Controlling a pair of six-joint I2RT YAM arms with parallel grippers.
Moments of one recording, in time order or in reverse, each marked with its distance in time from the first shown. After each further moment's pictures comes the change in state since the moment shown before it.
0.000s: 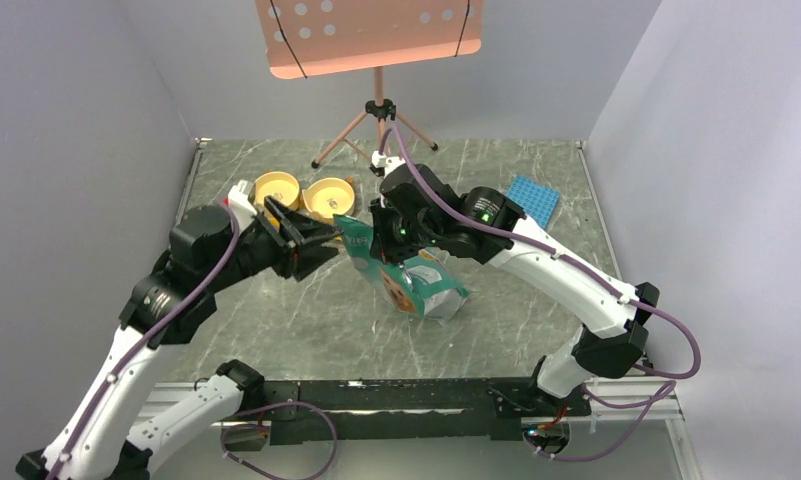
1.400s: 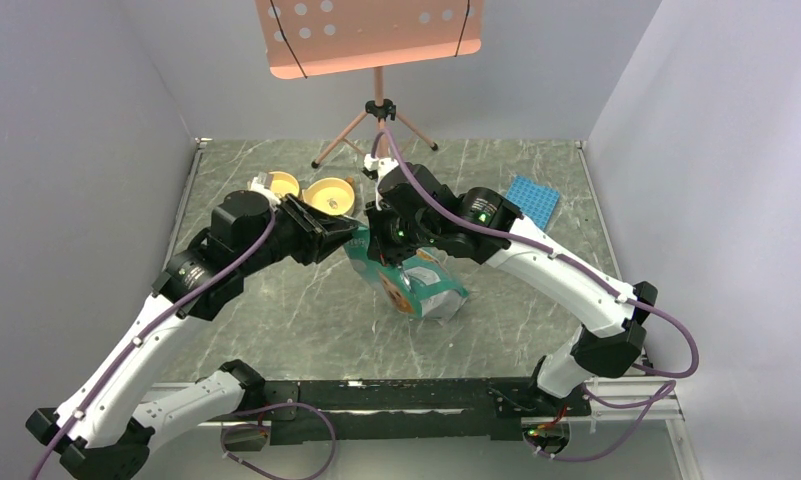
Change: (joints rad) left arm -0.090 0.174 0.050 0.018 -0.215 0.032; right arm 0.000 0.006 -0.011 0.023 -0.039 -0.071
